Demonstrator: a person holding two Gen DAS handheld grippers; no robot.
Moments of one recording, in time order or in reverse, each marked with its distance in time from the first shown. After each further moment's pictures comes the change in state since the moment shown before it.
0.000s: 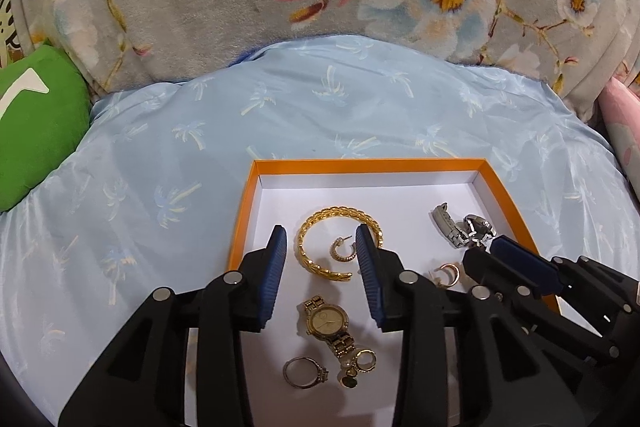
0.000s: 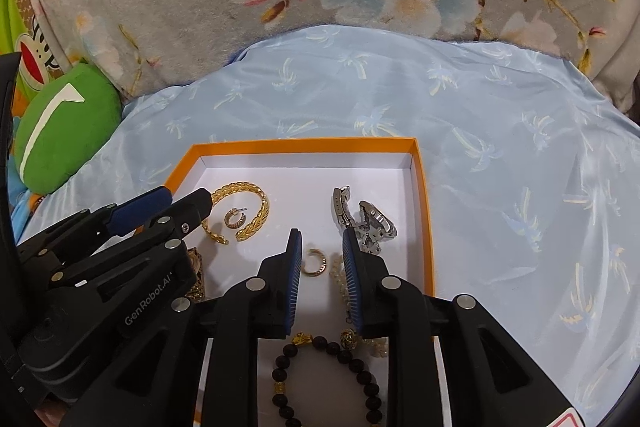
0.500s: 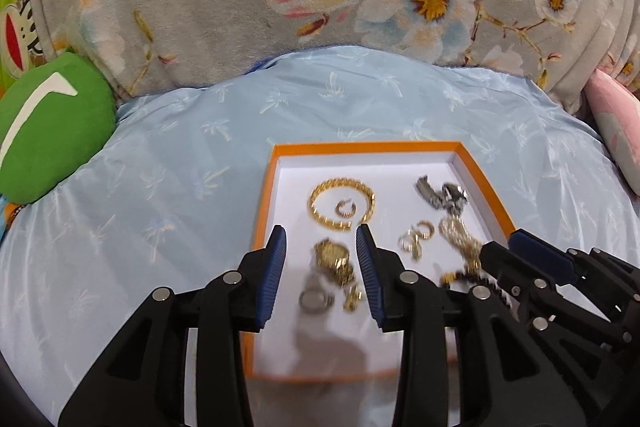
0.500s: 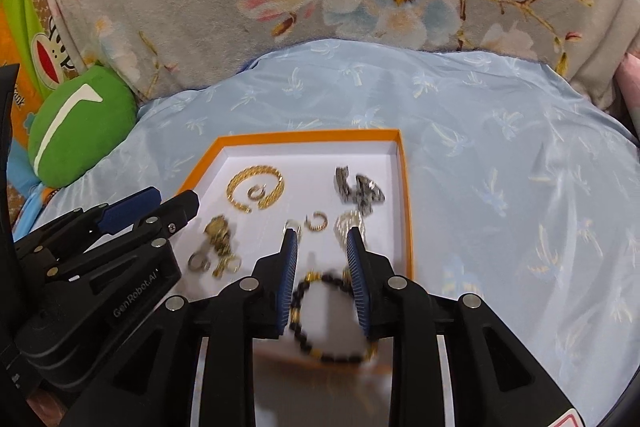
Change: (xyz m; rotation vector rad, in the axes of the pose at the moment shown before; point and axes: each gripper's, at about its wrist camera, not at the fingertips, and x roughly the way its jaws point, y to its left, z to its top) left arm -0.063 0.001 -0.031 0.019 -0.027 0.025; right arm -0.063 0.004 -0.038 0.003 -0.029 -0.001
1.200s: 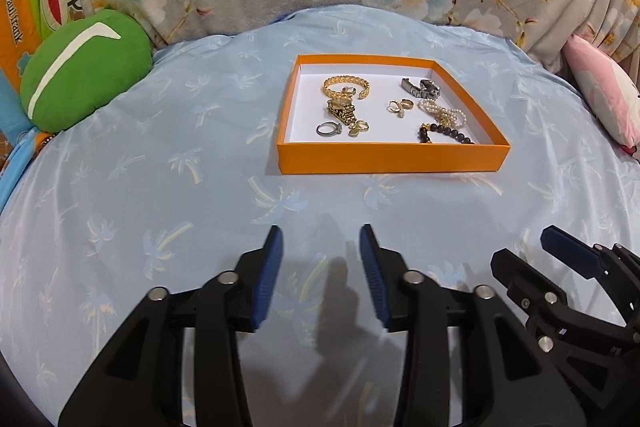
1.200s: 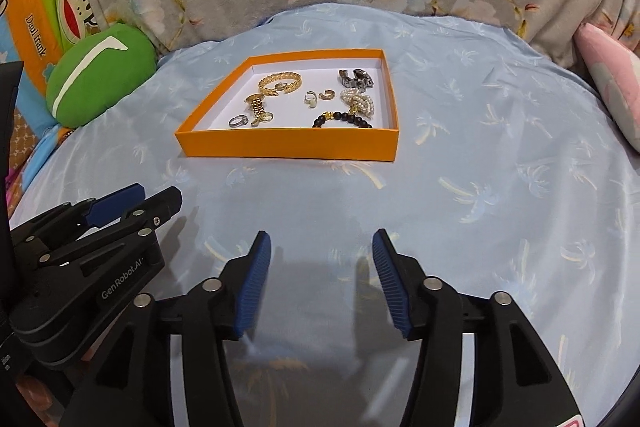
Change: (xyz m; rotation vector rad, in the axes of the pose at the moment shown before) left arm -0.080 0.005 -0.109 -0.019 0.061 0.014; right arm -0.078 0.023 -0.112 -0.030 0.044 -0.062
